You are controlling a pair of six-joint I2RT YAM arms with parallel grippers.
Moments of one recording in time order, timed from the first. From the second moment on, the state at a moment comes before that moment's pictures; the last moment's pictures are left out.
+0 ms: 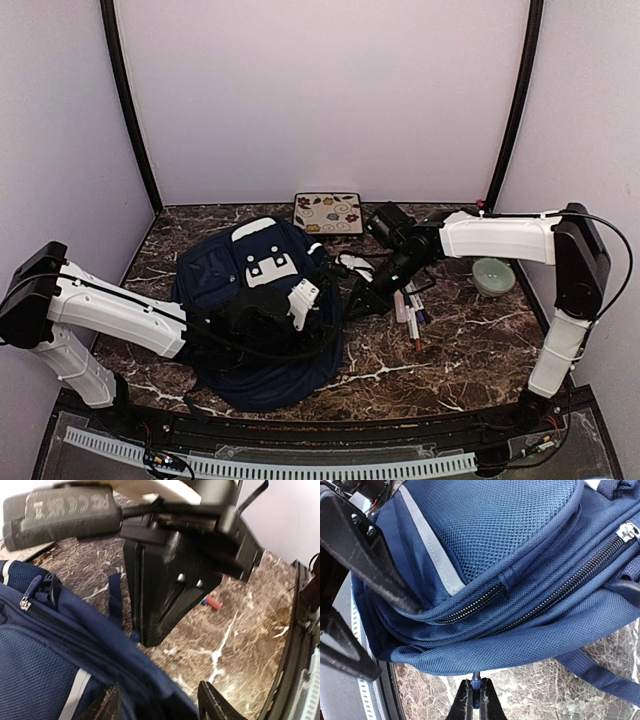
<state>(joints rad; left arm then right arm) -1.23 1.55 0.79 0.25 -0.28 -0.26 0.78 1.79 1.31 -0.68 -0.62 -0.36</state>
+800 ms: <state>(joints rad) -1.24 1.65 0.92 0.15 -0.40 -0.47 0.78 1.74 1.25 -0.65 -0.64 -0.35</state>
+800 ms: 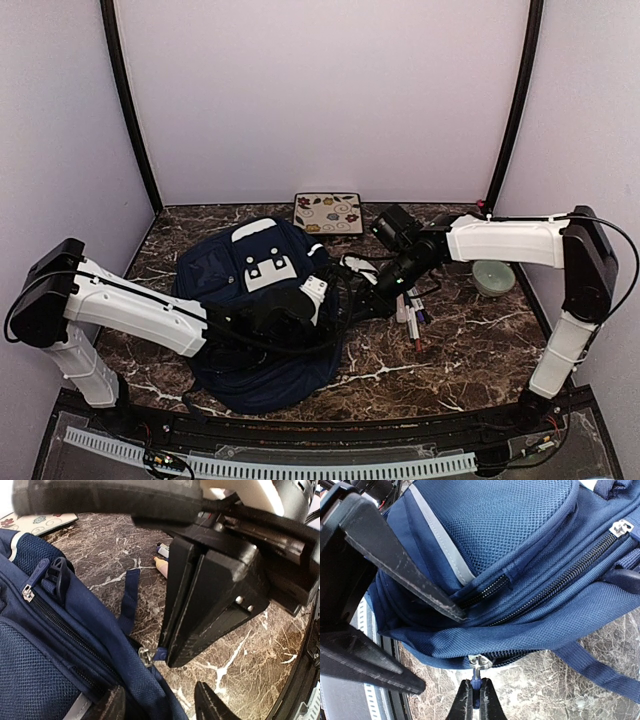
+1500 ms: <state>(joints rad) -1.25 1.59 0.88 0.07 -0.43 -0.47 0.71 1.81 1.27 -0.64 -0.66 -0.30</state>
